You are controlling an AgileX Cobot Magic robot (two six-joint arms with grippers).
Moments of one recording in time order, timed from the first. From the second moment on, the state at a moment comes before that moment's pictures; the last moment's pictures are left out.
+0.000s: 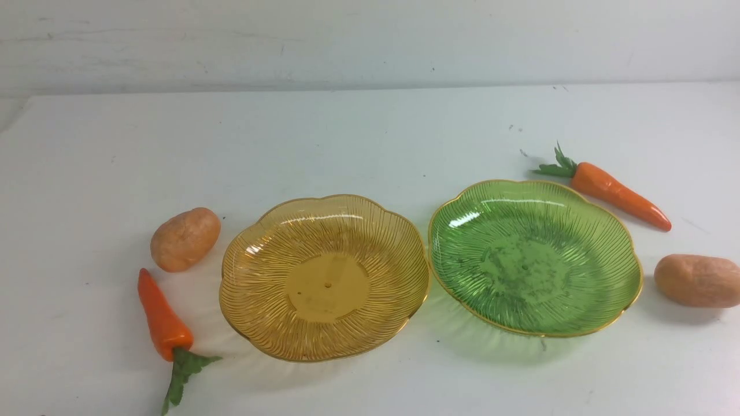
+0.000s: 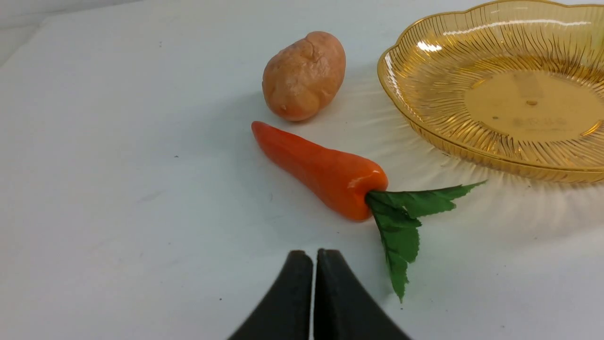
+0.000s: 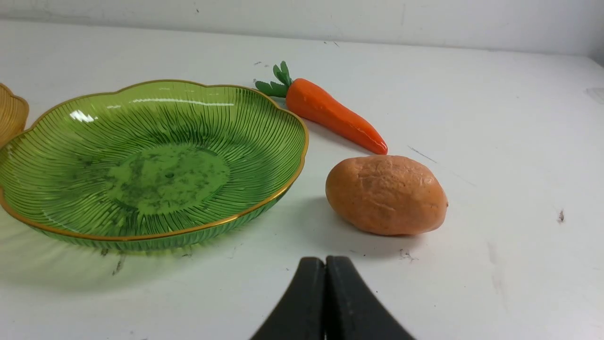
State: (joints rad) right arm 0.01 -0.01 0.02 0.02 0.40 -0.04; left arm -0.08 -0.01 0.03 0.00 0.38 0.06
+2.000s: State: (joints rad) right arm 0.01 0.33 -0.49 0.49 0.87 0.04; left arm -0.08 -0.01 0.03 -0.74 0.36 -0.18
